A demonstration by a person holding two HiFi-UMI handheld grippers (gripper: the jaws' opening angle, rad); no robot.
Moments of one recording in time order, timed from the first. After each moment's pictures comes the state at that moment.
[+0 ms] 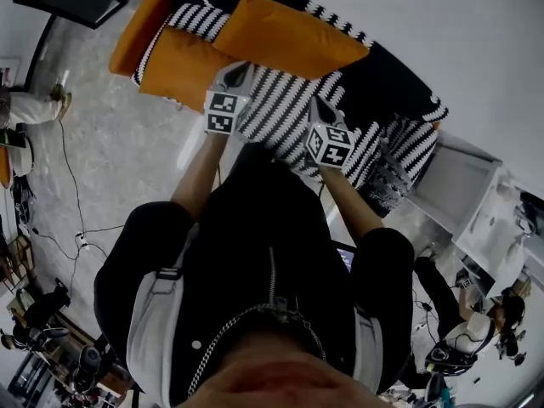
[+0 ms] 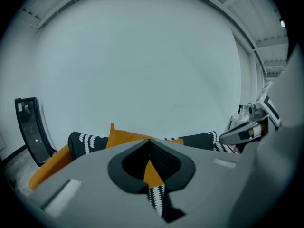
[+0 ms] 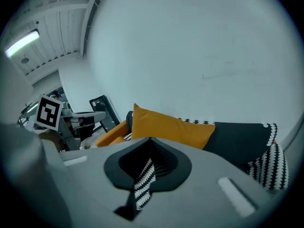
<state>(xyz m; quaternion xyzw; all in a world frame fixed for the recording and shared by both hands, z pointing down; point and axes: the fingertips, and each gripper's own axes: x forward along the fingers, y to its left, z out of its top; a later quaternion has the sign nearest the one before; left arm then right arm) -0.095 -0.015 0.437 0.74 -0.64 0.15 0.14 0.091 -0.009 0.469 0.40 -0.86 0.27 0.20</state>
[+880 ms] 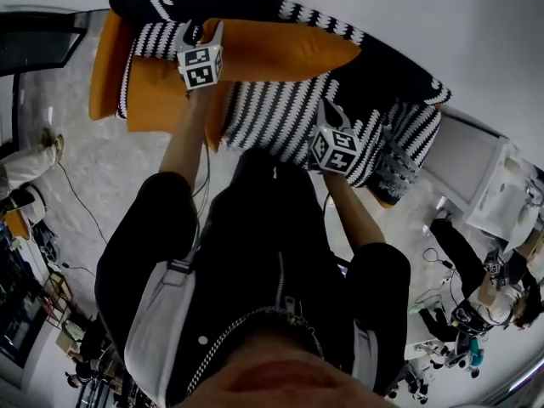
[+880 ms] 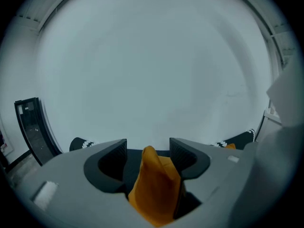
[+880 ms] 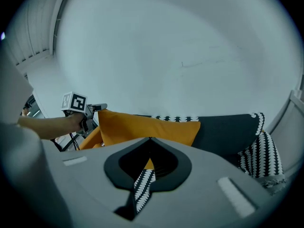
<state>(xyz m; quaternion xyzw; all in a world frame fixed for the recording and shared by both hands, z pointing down) -0.244 -0.269 0.512 0.69 -0.69 0.18 0.14 0.093 -0.124 0.516 0.50 -0.77 0.33 0.22</state>
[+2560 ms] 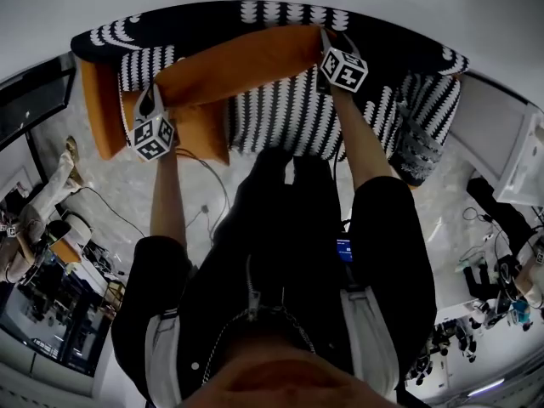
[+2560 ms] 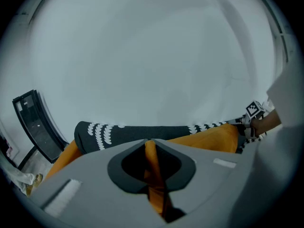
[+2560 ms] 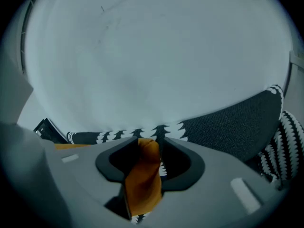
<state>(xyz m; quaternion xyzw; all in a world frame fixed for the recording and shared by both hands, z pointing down) -0.280 -0.232 0.555 0.67 -0.67 0.25 0.22 0.188 -0.351 0.679 0.59 -0.70 0.38 0.15</state>
